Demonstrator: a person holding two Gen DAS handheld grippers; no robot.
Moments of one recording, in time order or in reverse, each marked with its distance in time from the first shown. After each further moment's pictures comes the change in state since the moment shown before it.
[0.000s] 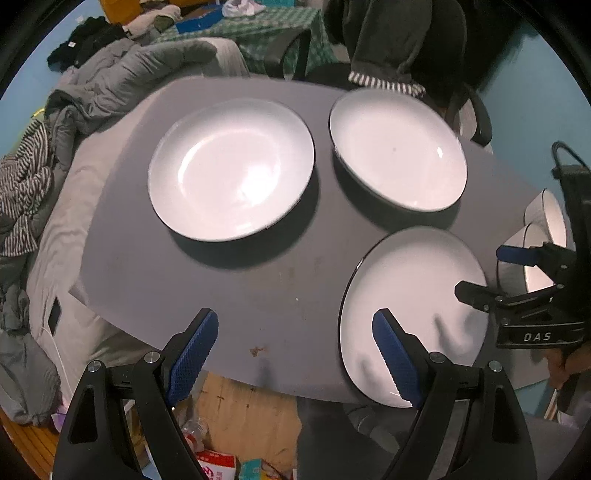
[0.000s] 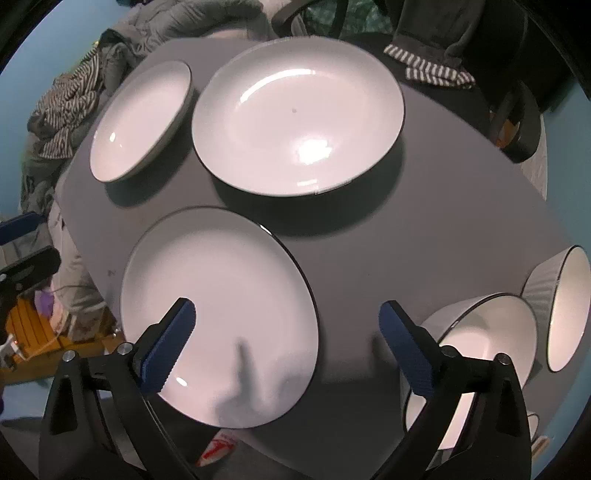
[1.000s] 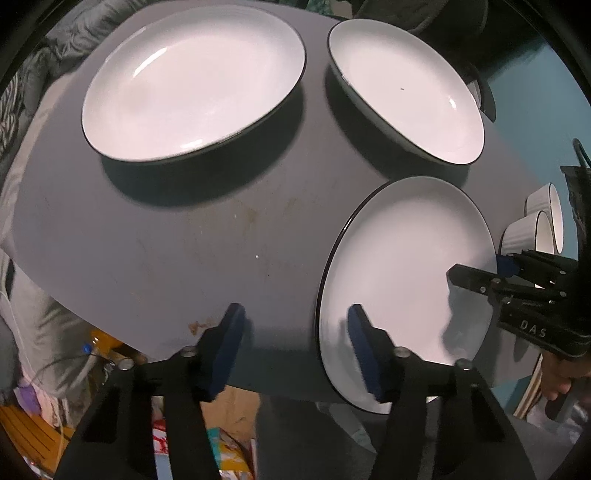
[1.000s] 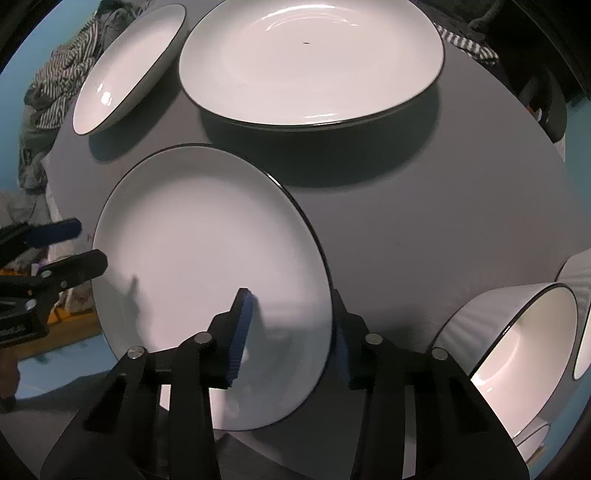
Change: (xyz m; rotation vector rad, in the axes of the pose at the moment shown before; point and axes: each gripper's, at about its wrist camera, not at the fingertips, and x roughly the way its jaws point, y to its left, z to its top) left arm 0.056 0.003 -0.009 -0.097 0.171 -0.157; right arm 0.032 -0.016 -0.015 -0.019 0.125 0.037
